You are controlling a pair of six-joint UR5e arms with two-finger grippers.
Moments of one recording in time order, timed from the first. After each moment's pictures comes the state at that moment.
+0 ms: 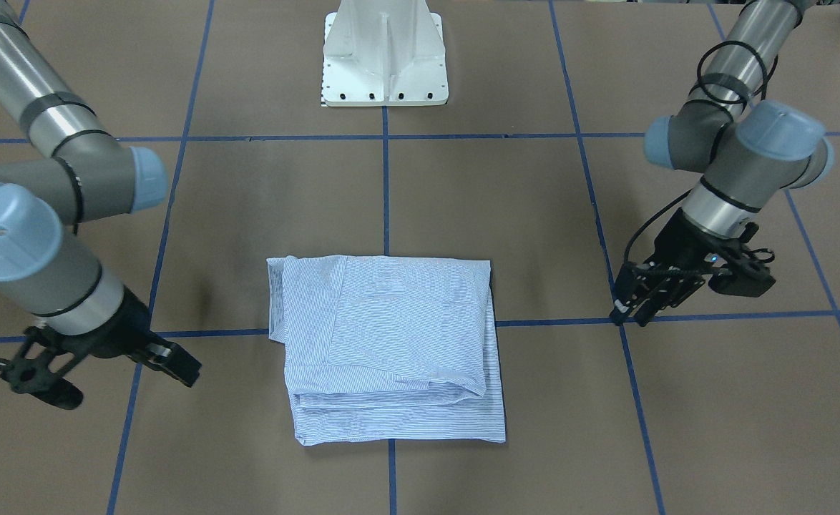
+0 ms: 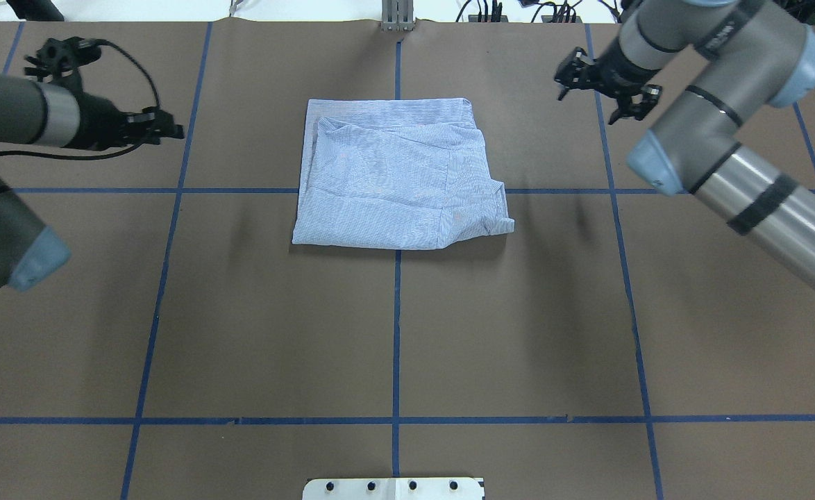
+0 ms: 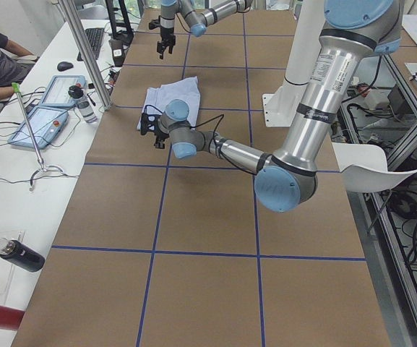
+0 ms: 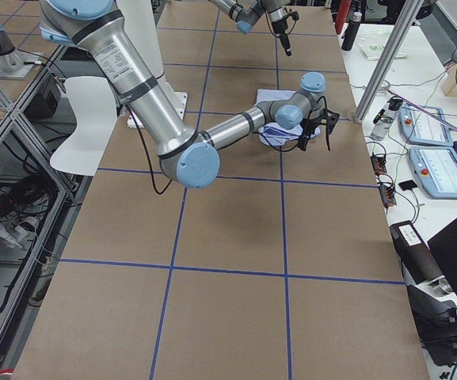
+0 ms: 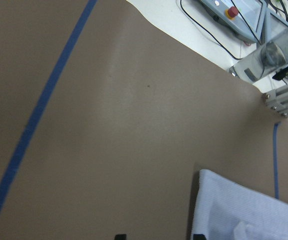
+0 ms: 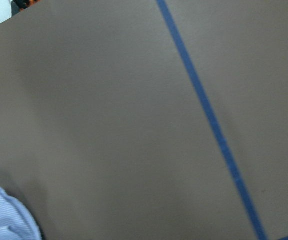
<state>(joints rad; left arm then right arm) -0.97 -1.83 -1.54 -2.48 -2.01 -1.11 1.03 -1.02 1.41 -1.26 2.16 1.21</state>
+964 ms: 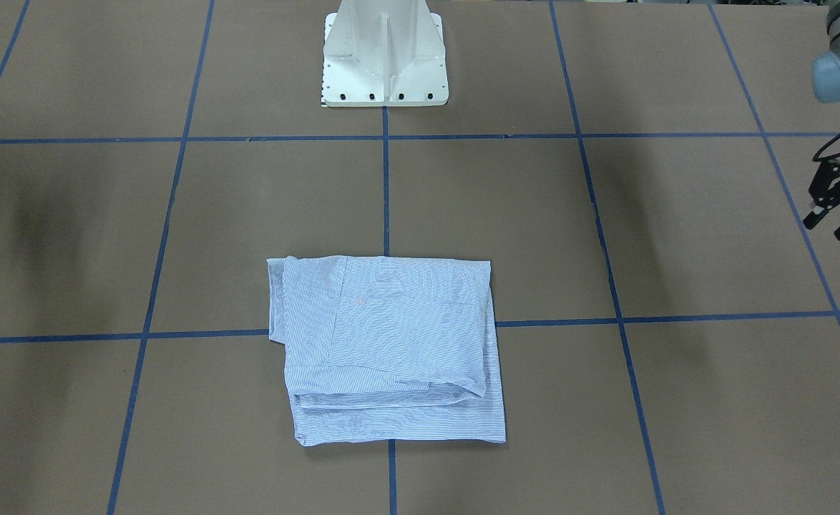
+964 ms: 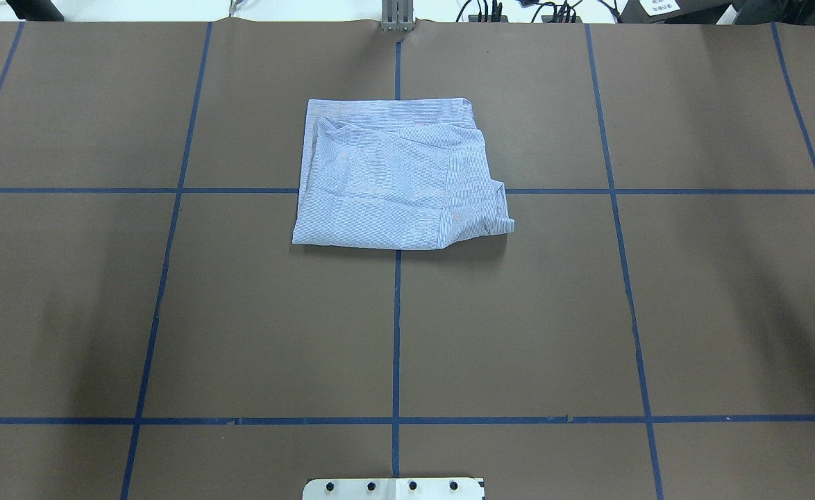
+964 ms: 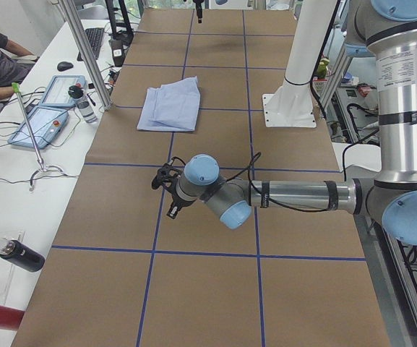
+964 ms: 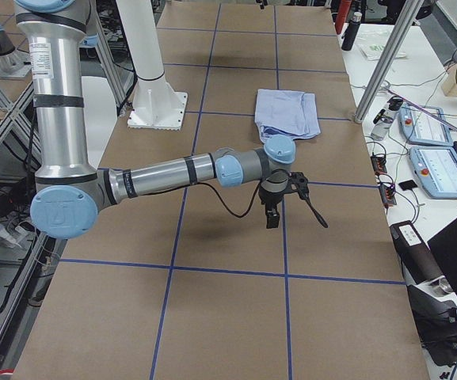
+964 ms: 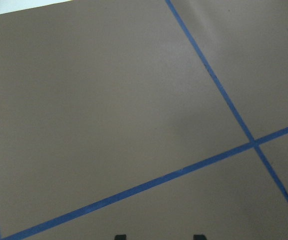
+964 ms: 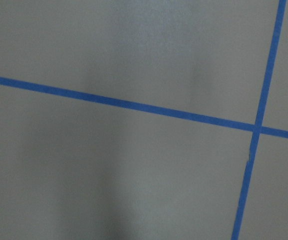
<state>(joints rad) -1.44 -1.41 -1.70 -2.26 -2.34 -0.15 1.30 -1.59 1.80 -1.55 2.26 0.18</state>
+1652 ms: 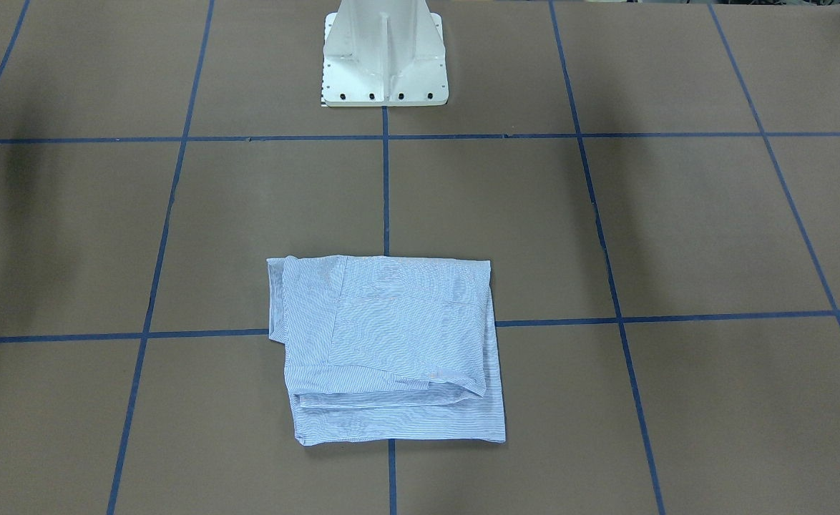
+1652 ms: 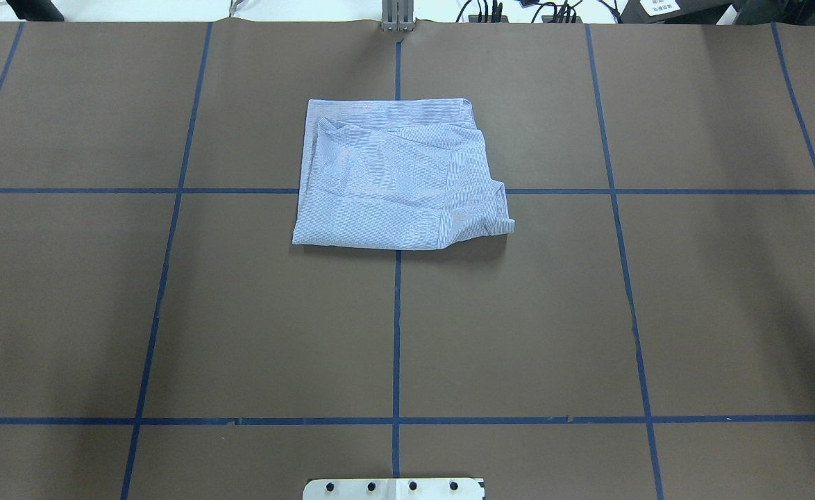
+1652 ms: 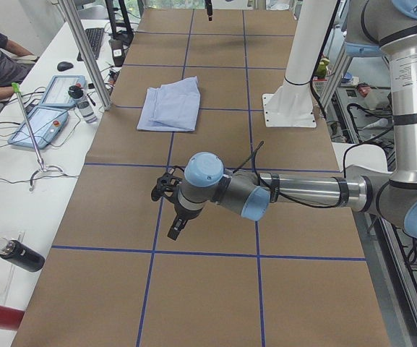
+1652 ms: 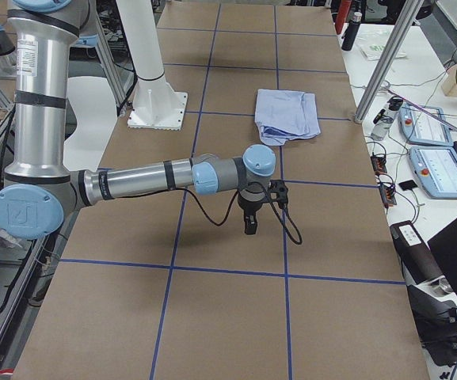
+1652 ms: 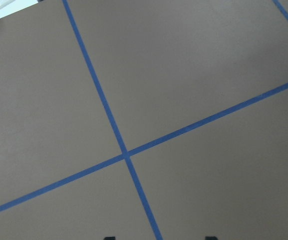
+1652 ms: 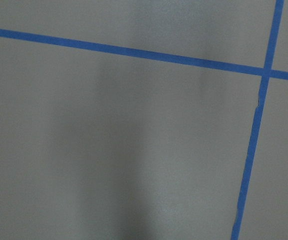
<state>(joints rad) -1.56 -1.38 -1.79 -1.95 -2.34 0.09 1.32 -1.67 1.83 -1.55 2.34 0.16</state>
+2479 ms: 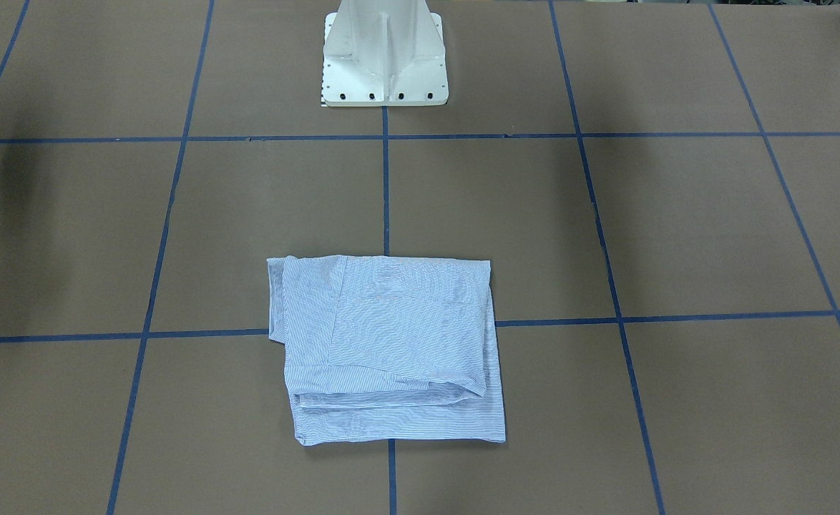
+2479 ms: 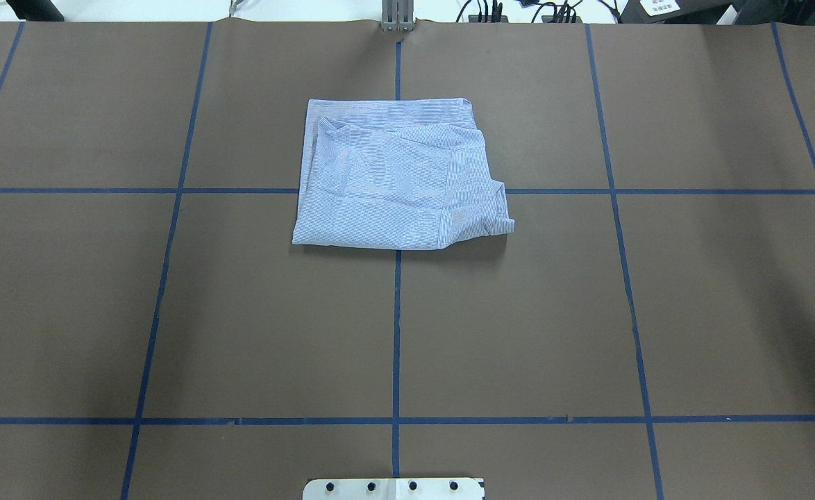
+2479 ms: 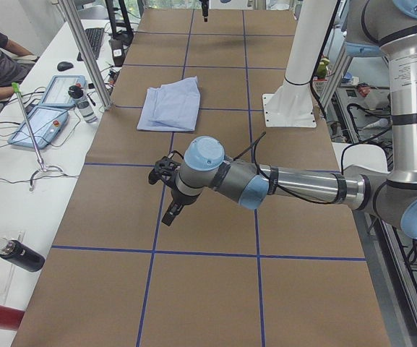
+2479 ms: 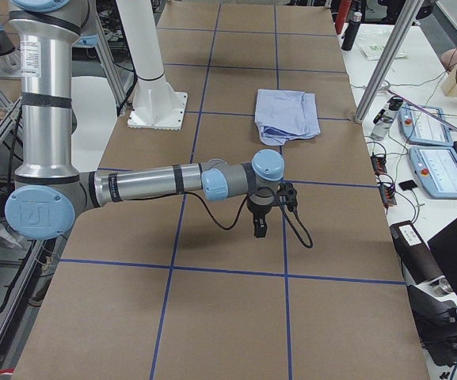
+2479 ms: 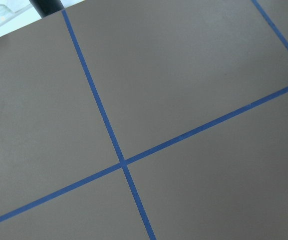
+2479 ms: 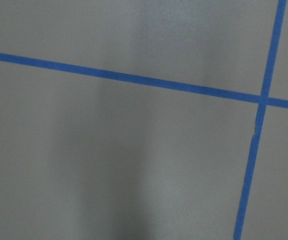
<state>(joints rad) -1.56 -1.40 -1.86 -1.96 -2.34 0.07 1.33 -1.62 1.76 -1.49 2.34 0.17</state>
